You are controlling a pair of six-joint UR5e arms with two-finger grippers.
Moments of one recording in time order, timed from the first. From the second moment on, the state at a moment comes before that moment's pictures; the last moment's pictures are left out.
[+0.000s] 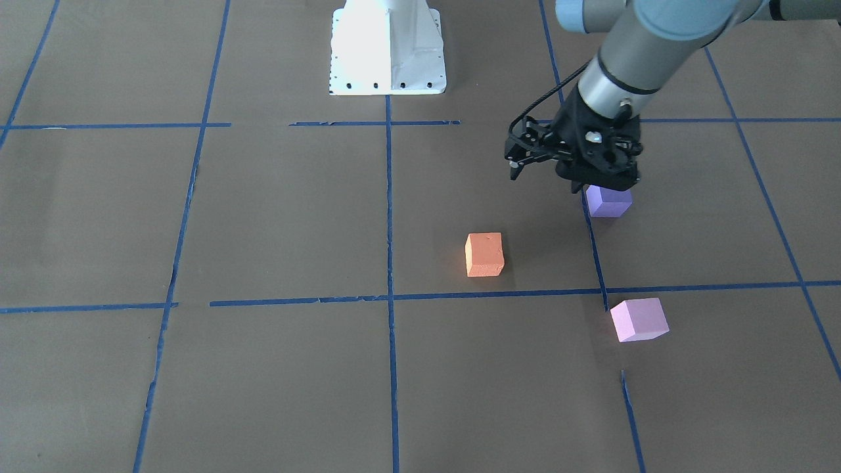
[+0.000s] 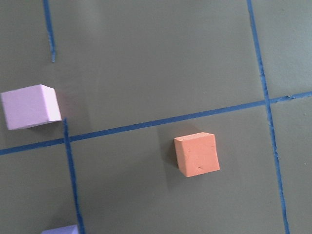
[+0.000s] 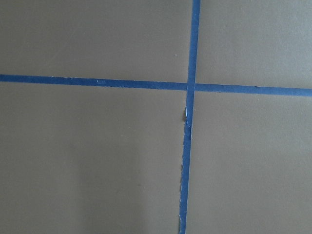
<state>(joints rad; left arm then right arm) -0.86 -2.17 -1.86 -1.46 -2.18 -0.81 1.48 -1.59 1.63 -1.57 2.36 0.05</state>
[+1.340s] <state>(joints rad) -0.73 -2.30 -1.47 -1.61 -1.97 -0.89 1.48 -1.59 1.63 -1.57 2.36 0.05</state>
